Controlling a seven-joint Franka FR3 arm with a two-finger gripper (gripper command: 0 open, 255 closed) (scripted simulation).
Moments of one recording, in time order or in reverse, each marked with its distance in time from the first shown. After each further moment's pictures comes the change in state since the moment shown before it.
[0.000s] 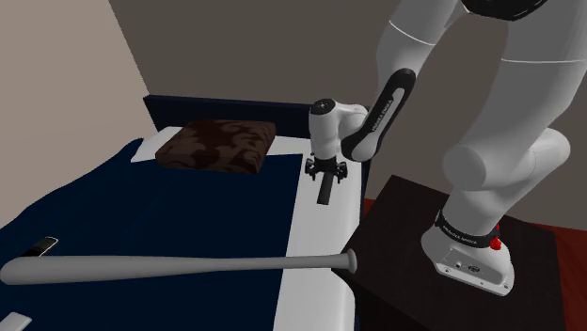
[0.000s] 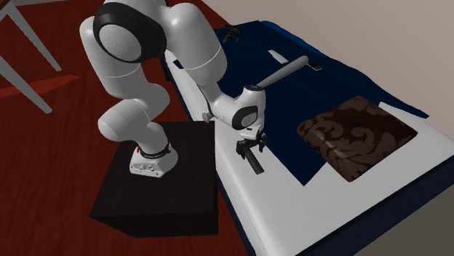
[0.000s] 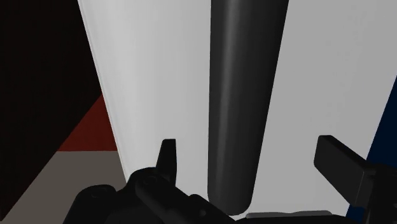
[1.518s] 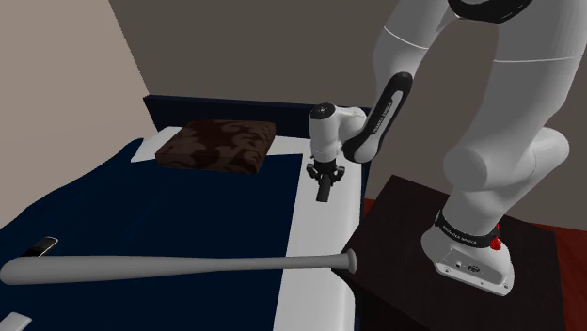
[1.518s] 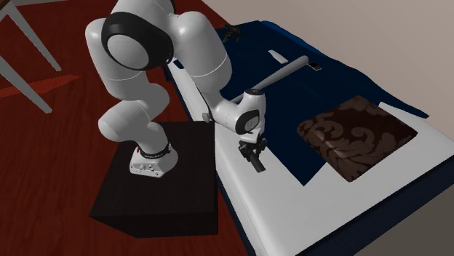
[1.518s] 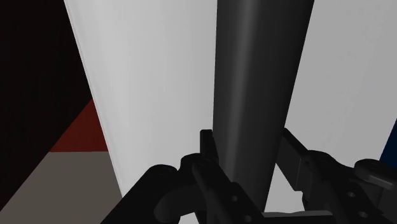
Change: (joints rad) arm 0.018 0.063 -0.046 0.028 -0.115 0.014 0.078
